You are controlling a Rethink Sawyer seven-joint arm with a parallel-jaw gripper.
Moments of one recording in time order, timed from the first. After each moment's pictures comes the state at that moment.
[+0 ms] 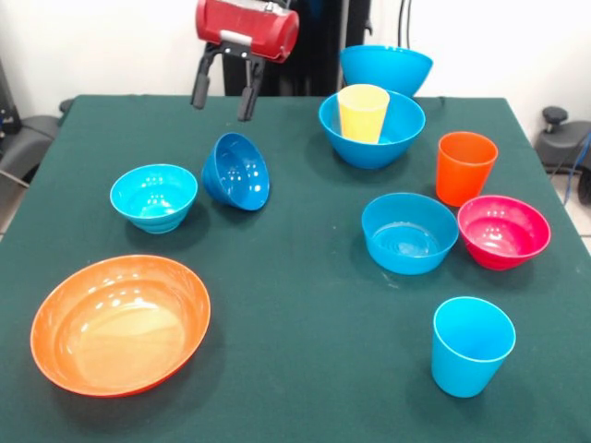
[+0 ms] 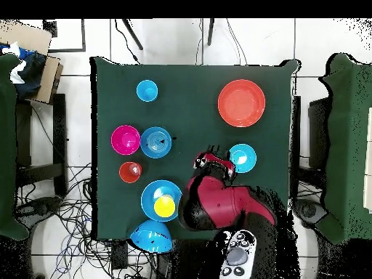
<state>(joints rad) -0.12 -0.72 -0.30 1.81 -0.62 -0.15 2.53</state>
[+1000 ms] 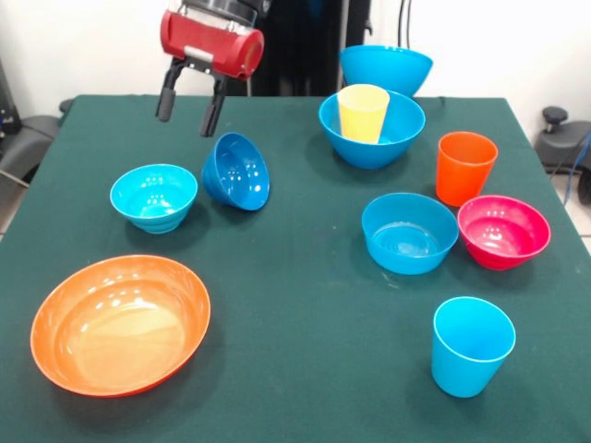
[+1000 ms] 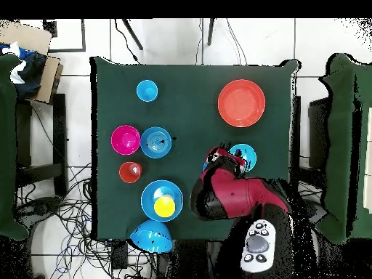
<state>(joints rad) -0.20 -0.69 -0.25 1.75 -0.62 -0.07 2.53</state>
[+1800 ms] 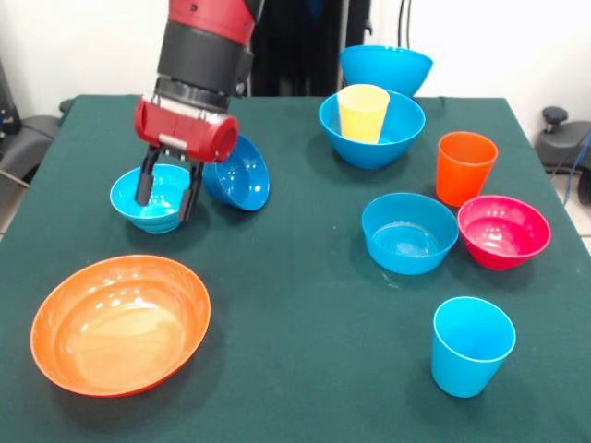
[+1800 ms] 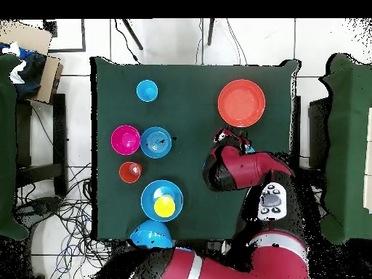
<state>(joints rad) -0.29 -0.49 -0.16 1.55 -0.62 -0.07 2.53</state>
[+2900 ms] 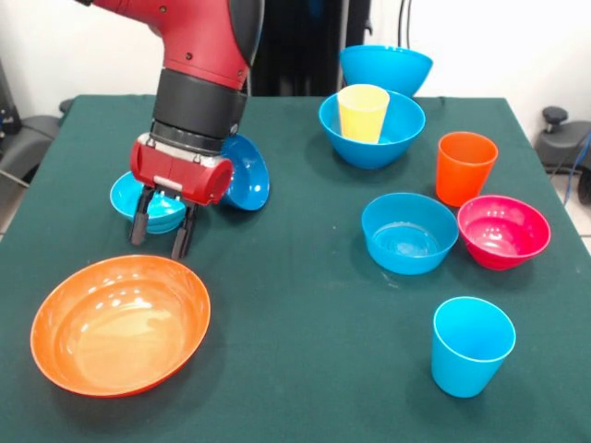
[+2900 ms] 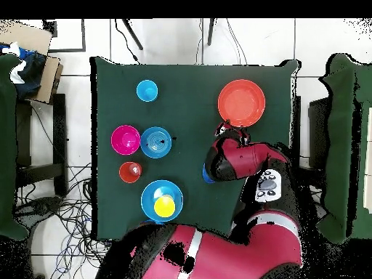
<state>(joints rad) -0.28 -0.39 -0.18 1.44 -0.62 -0.07 2.53</state>
